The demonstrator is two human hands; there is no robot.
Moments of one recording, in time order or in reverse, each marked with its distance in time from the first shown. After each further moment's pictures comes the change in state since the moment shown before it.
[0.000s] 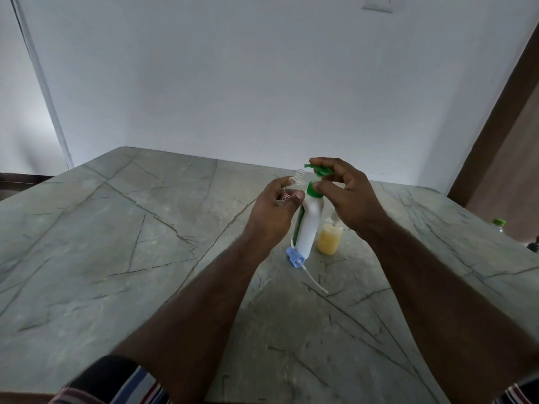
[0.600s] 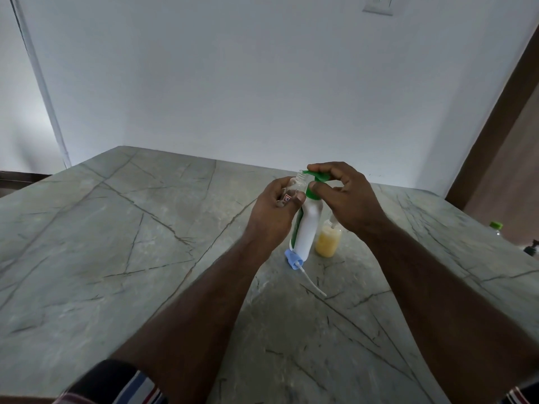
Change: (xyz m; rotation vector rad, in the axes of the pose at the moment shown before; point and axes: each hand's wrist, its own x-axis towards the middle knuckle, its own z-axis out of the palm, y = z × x) left_hand -0.001 0.001 0.002 -0.039 0.005 0.048; right_hand 0.001 -0.005 0.000 -0.113 0.039 -0.027
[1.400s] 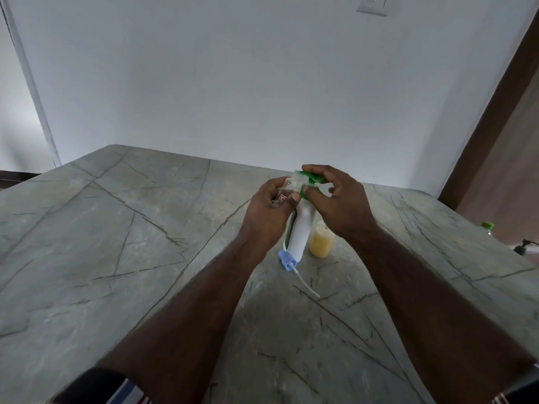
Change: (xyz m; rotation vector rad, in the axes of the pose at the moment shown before) left_hand 0.002 0.000 0.003 -0.052 0.013 0.029; right_hand -0.007 -0.001 0.005 -0.096 0.037 -0.007
